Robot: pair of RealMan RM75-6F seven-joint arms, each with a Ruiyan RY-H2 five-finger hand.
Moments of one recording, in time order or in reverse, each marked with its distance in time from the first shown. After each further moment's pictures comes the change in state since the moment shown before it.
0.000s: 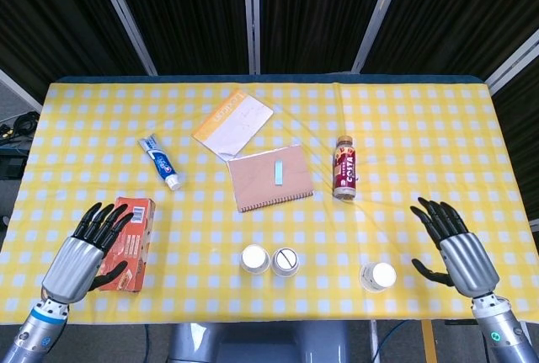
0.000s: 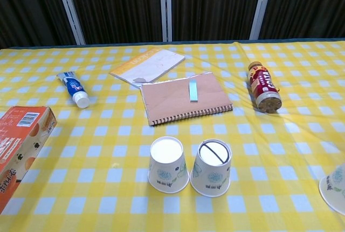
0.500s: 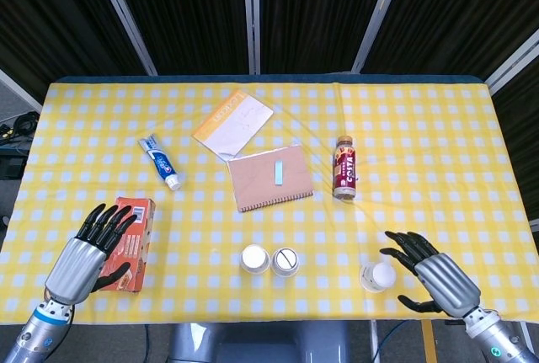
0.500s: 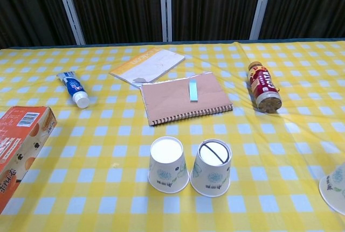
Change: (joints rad) left arm 0.016 -0.008 -0.027 0.017 0.033 -0.025 -0.016; right arm 0.091 0.145 -0.115 -0.158 -0.083 -0.217 0.045
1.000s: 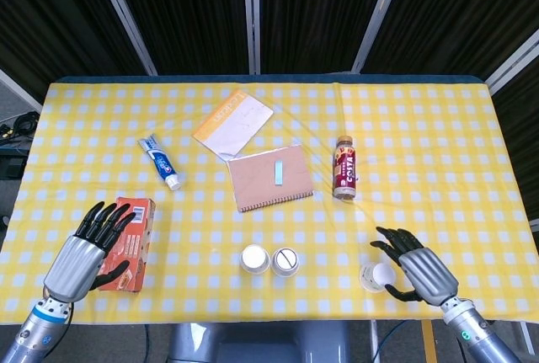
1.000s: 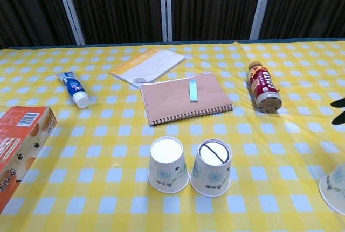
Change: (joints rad) left arm 0.010 0.008 -0.027 0.000 0.009 -0.020 -0.018; right arm 0.018 -0.131 0.047 0.039 0.153 -0.104 -0.124
